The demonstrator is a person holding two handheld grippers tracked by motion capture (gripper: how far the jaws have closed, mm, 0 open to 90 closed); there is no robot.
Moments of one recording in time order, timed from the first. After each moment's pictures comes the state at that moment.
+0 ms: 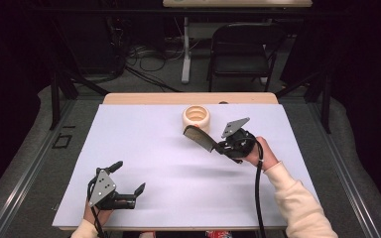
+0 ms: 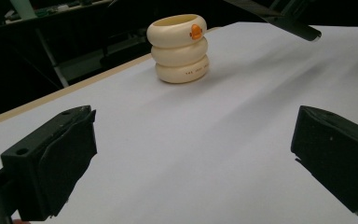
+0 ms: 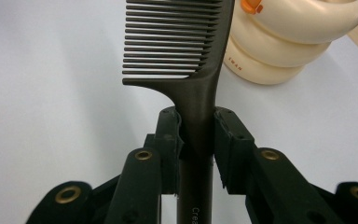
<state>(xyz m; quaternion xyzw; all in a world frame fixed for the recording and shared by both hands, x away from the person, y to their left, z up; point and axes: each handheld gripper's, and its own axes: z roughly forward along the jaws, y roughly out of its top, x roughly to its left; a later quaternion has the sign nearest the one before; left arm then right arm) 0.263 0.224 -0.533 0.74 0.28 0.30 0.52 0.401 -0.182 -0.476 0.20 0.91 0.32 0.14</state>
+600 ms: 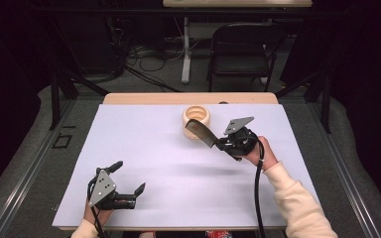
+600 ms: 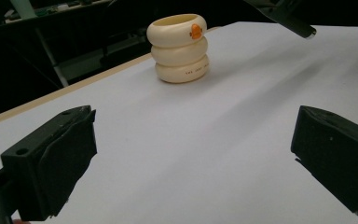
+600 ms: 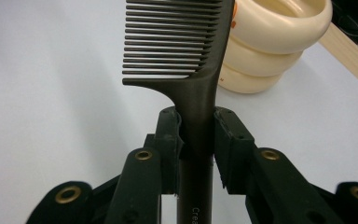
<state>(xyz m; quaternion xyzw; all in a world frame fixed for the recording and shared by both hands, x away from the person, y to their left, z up) 0.263 0.223 -0.533 0.74 0.28 0.30 0.53 0.401 -0.186 -0.474 0.23 0.89 0.35 0.16</state>
